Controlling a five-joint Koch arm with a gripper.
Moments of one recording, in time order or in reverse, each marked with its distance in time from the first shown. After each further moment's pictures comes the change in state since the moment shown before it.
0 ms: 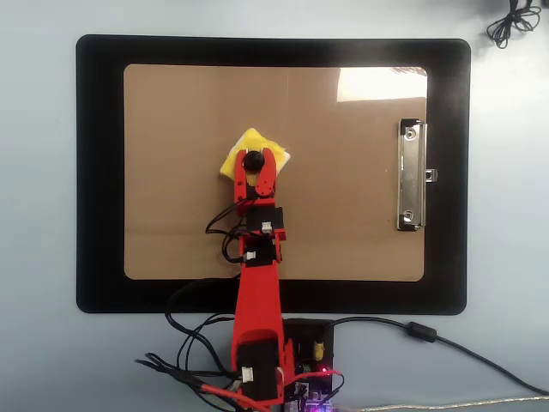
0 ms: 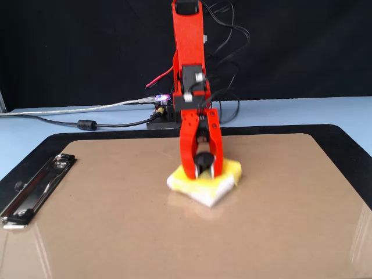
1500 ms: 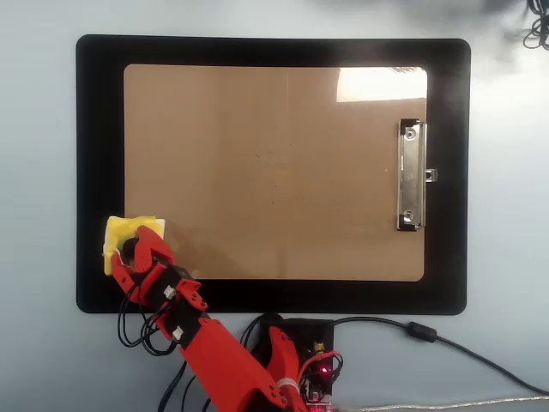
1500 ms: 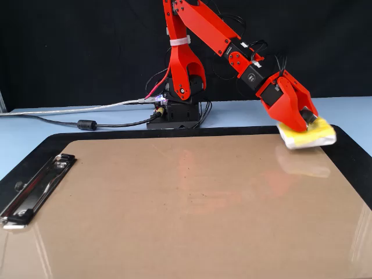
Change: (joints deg) arm -51.9 22.5 0.9 25.4 -3.8
